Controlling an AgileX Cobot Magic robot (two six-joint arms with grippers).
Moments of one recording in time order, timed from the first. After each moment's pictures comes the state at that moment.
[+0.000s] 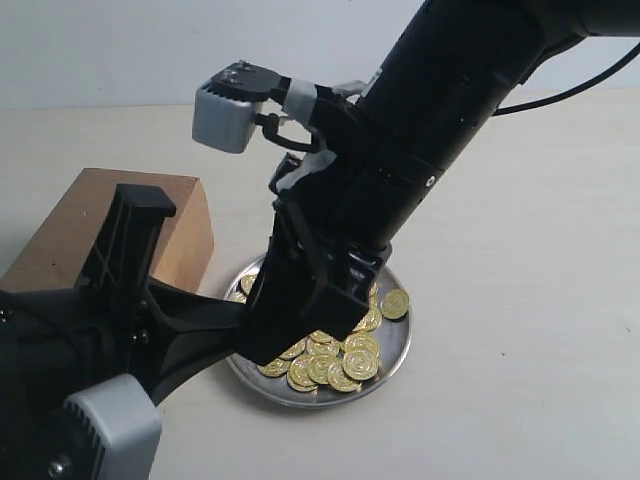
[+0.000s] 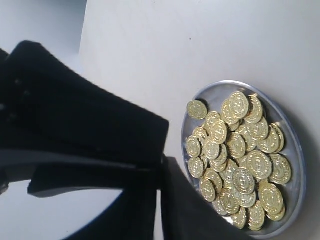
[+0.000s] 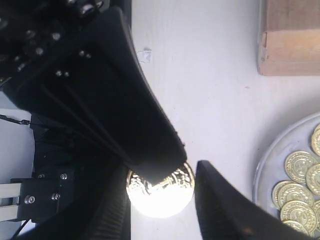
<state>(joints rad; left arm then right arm) -1.05 1.03 -0.46 -0.64 0.04 2.10 0.70 1.66 -1.24 0.76 1.21 -1.00</state>
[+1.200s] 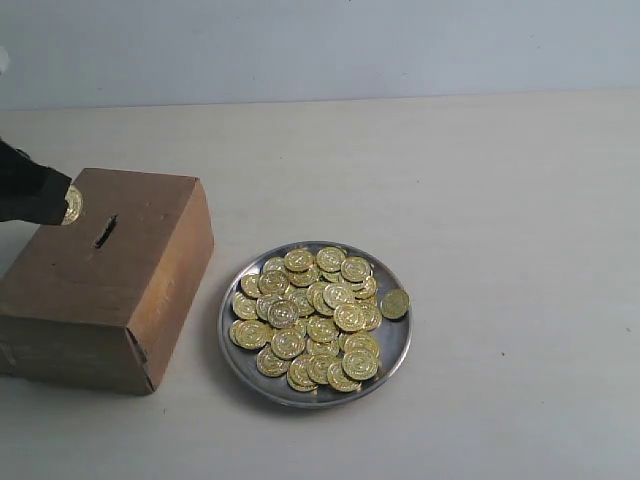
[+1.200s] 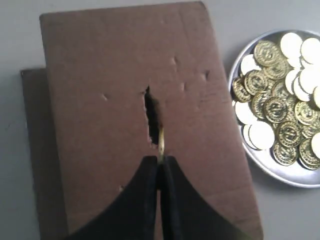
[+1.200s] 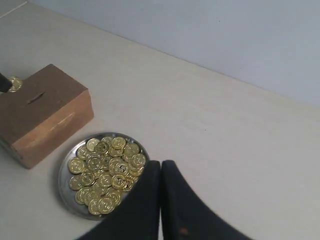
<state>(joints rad) -0.19 1.36 -0.88 -0.35 0.74 0.38 0.70 0.82 -1.28 -0.16 1.14 0.15</state>
